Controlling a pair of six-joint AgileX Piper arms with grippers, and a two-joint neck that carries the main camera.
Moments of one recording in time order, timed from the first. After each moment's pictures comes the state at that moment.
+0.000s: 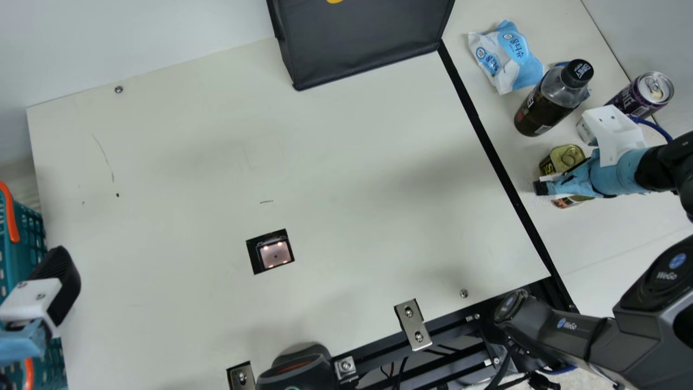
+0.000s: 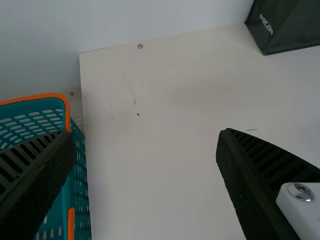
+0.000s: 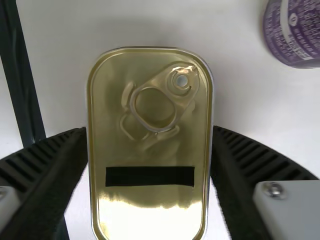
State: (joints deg) left arm -11.9 48.8 -64.0 -2.4 61.6 4.4; right arm -58.5 86.5 -45.0 18.4 43.6 -64.8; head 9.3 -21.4
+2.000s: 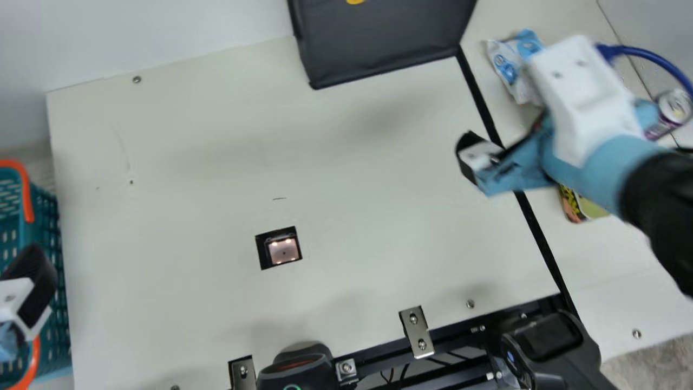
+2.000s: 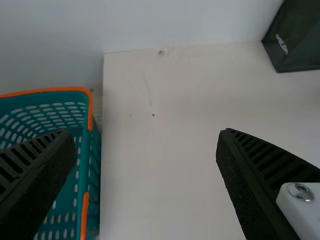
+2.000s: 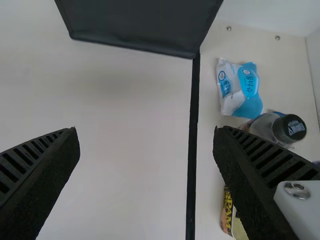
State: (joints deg) left arm -5.6 45.1 -67.5 -1.8 66.6 1.5; right arm 4.1 50.4 -66.7 -5.9 65.9 -3.0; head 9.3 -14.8
